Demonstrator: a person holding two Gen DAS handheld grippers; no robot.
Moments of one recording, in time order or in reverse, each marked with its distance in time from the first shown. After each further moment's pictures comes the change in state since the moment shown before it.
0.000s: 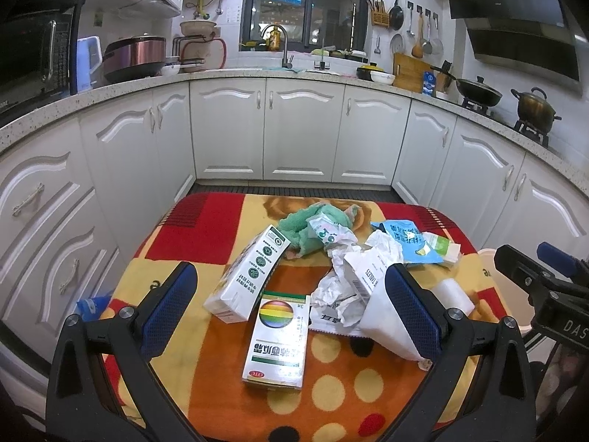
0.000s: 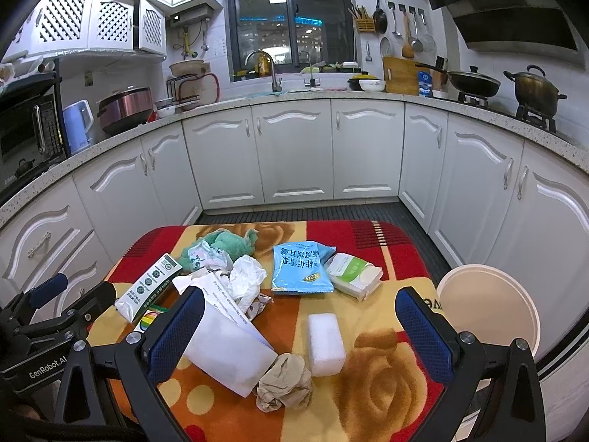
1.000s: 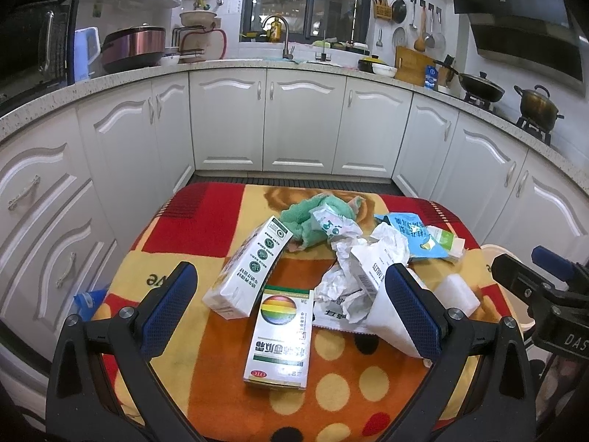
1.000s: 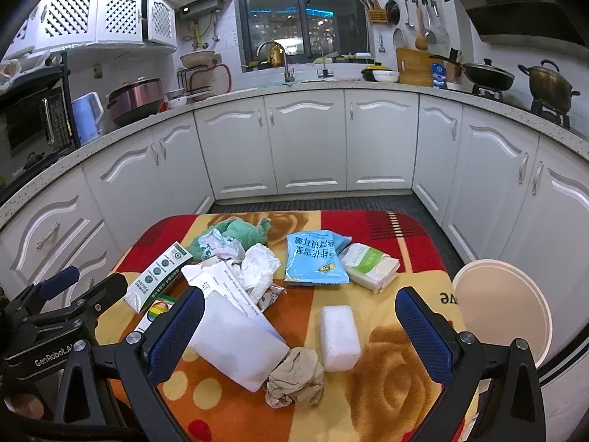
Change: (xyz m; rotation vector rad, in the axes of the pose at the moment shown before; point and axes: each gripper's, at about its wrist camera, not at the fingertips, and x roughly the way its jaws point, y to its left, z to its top) left arm 0.010 0.003 -0.004 -0.004 0.032 -0.002; right arm 0.010 0.003 -0.002 -0.015 0.044 0.058
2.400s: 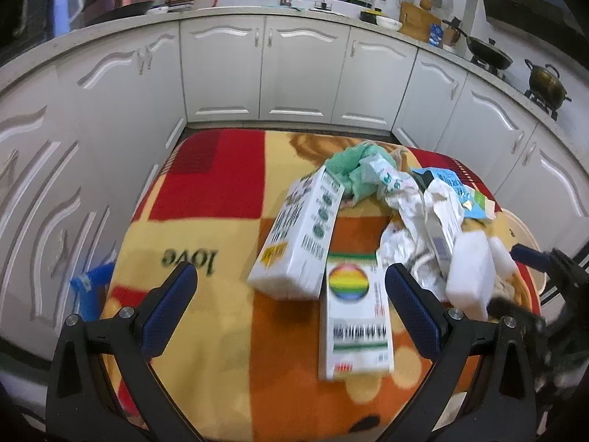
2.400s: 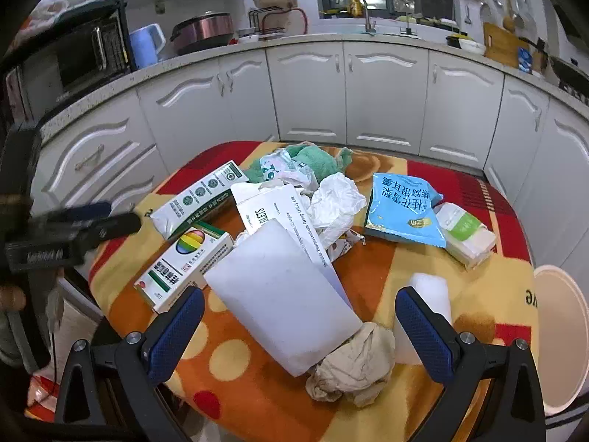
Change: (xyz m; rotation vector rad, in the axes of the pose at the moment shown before) left arm 0.056 0.060 0.003 0.021 0.226 -0.053; right arm 0.063 0.033 -0.028 -0.196 0.191 0.243
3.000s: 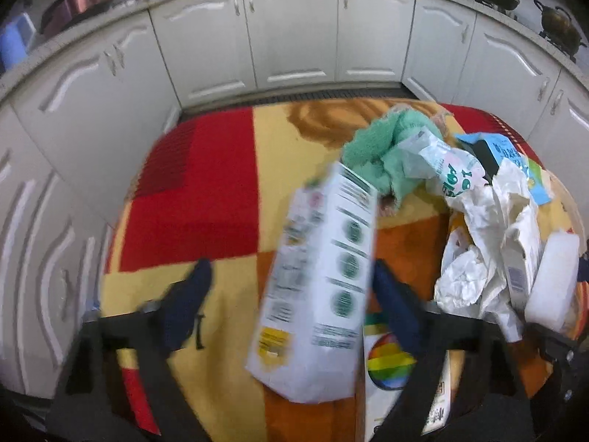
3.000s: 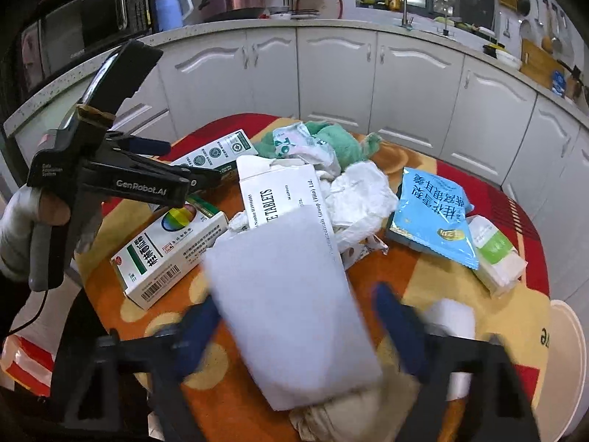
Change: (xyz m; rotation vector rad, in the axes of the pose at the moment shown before) left arm 0.088 -0.003 0.033 0.131 0.171 0.062; right arm 0.039 -0.004 0.004 -0.109 0.061 0.037
